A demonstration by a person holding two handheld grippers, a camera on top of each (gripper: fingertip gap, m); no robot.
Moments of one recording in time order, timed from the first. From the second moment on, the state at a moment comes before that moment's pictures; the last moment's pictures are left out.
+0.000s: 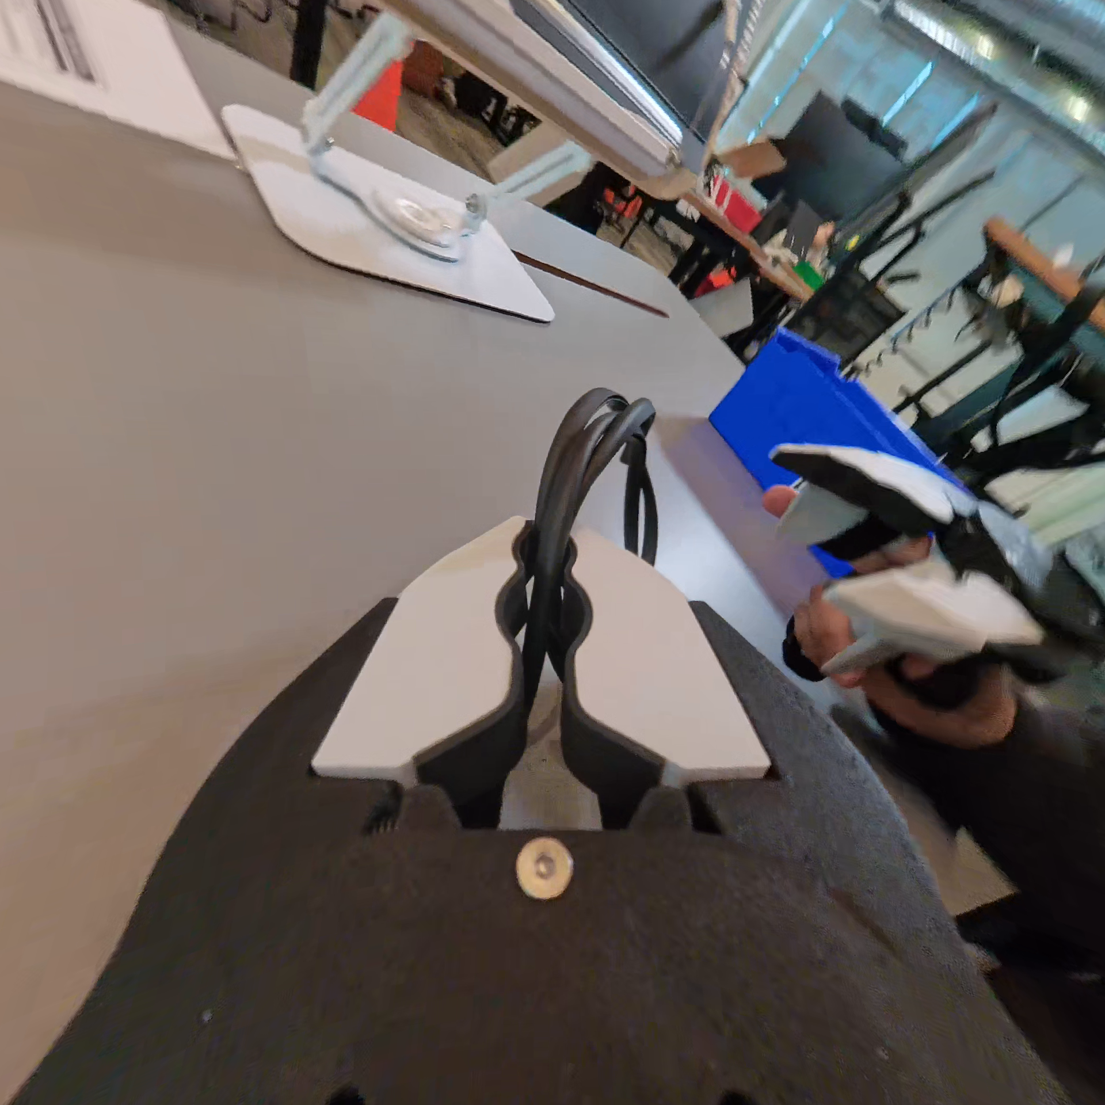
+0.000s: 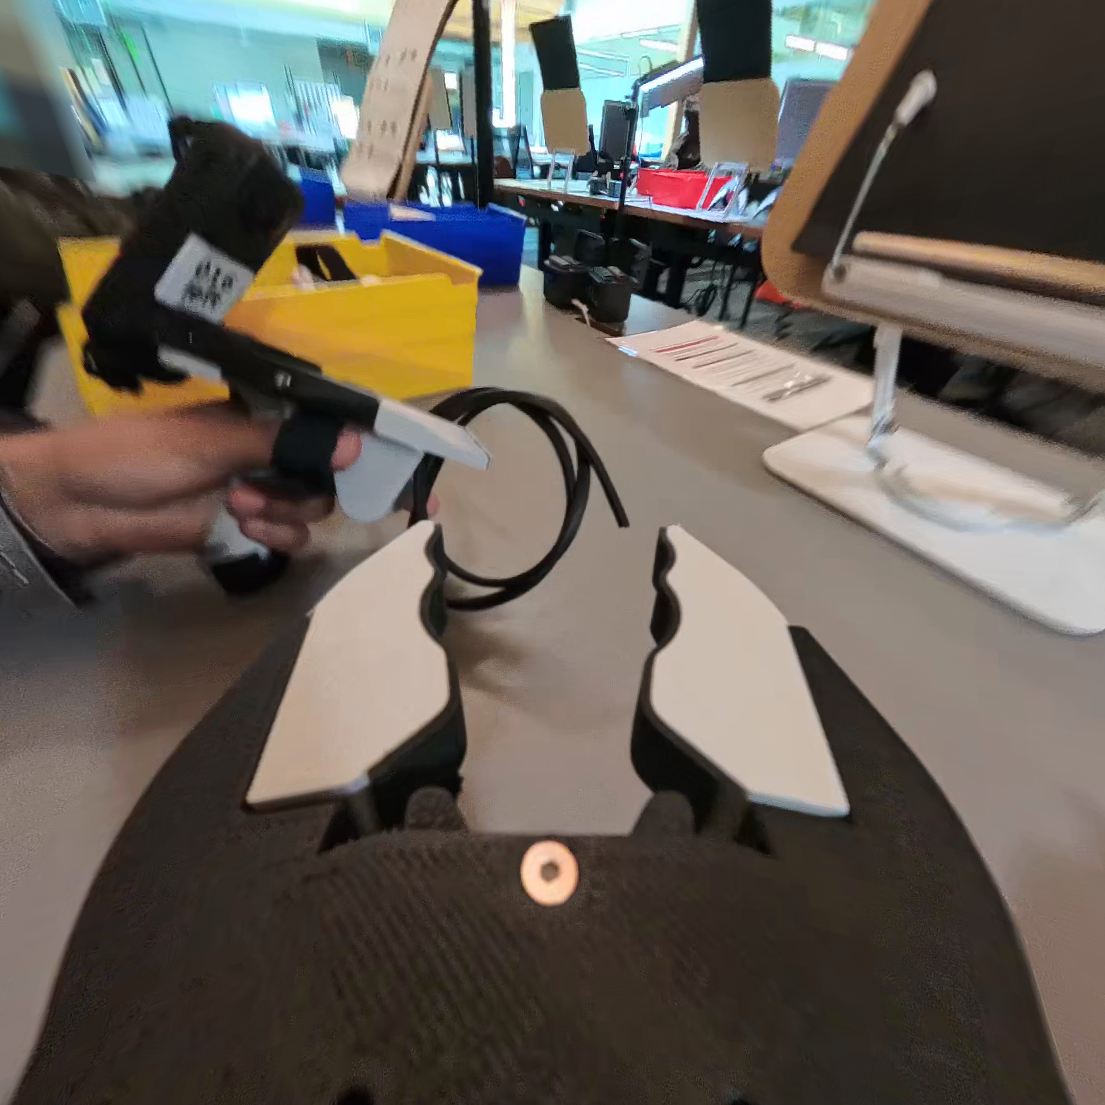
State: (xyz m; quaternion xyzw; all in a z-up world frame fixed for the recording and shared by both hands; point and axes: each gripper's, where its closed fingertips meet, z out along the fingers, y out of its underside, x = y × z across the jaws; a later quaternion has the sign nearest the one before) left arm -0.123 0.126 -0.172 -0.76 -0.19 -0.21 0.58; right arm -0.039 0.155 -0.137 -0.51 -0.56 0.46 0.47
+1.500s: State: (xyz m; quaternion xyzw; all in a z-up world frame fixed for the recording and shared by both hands) left arm -0.029 0.129 -0.127 -0.56 -0.20 -0.59 0.54; right arm -0.042 0.097 -0.161 -0.48 -0.64 0.46 0.38
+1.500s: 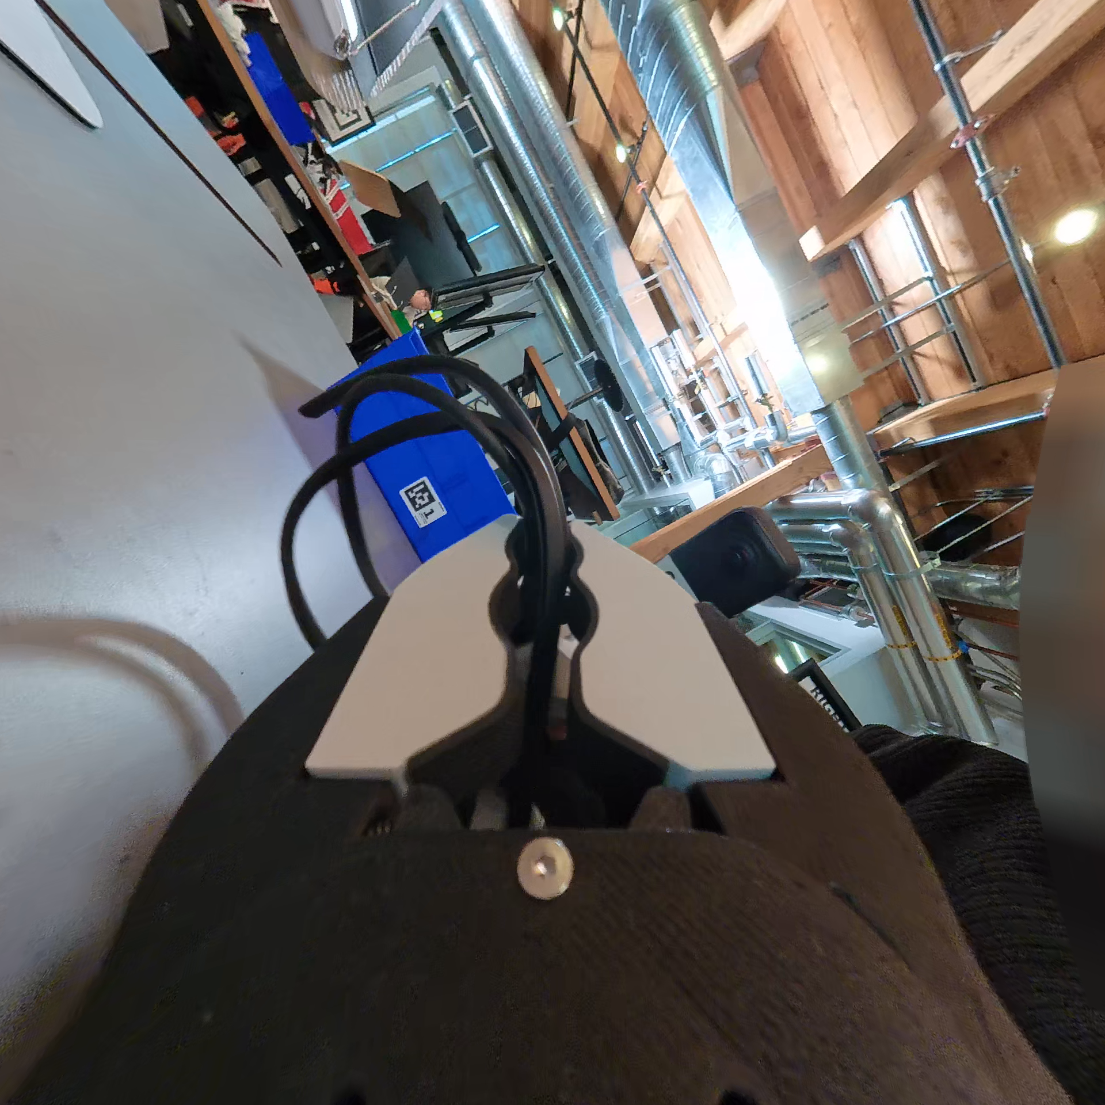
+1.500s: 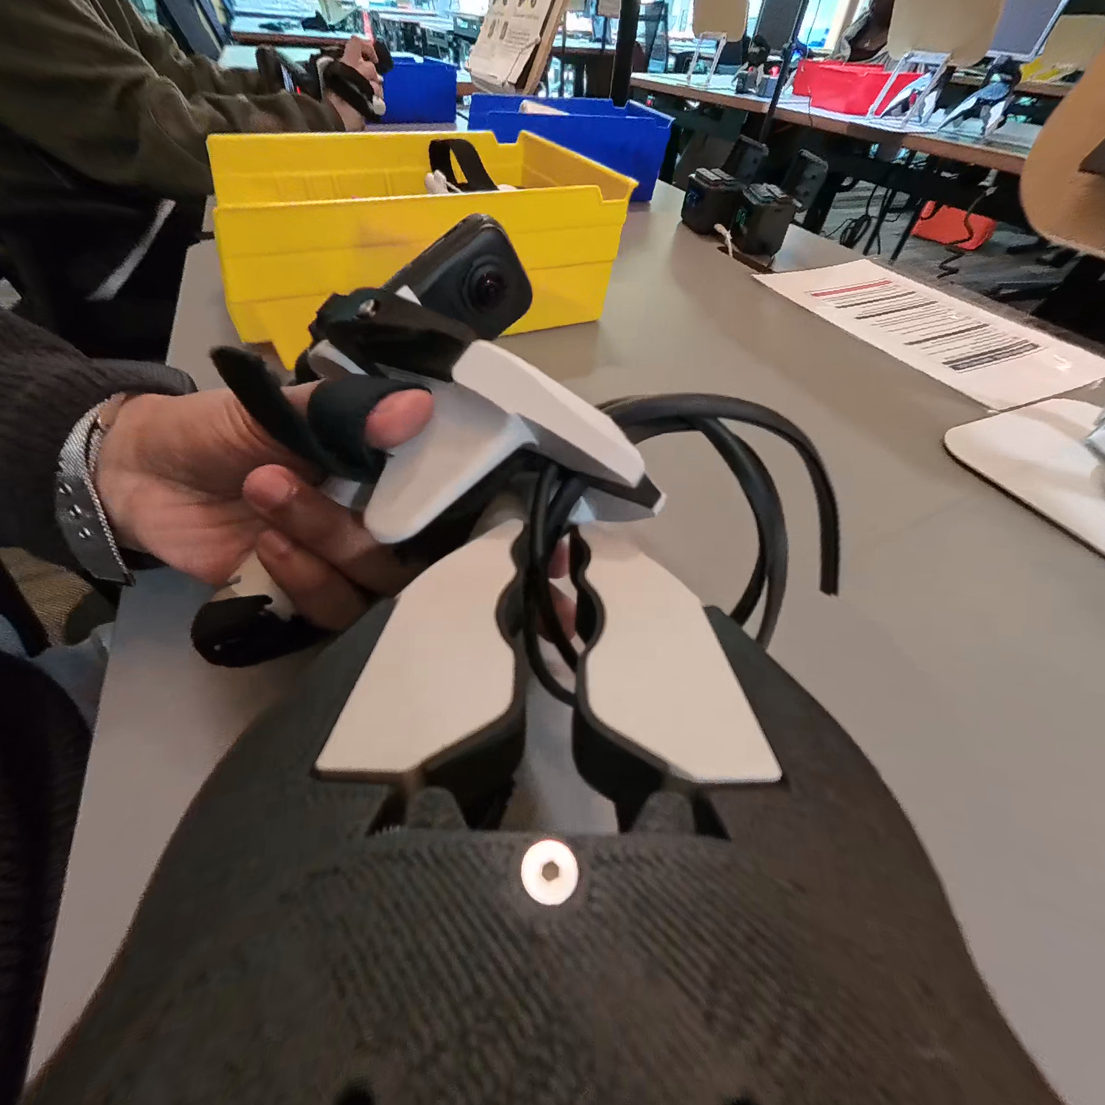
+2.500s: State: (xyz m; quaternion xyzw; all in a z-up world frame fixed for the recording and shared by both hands) left arm -0.065 0.127 -0.115 -0.53 -0.20 -0.58 0.58; right arm 0.083 0.281 0.007 -0.49 -0.49 0.25 0.67
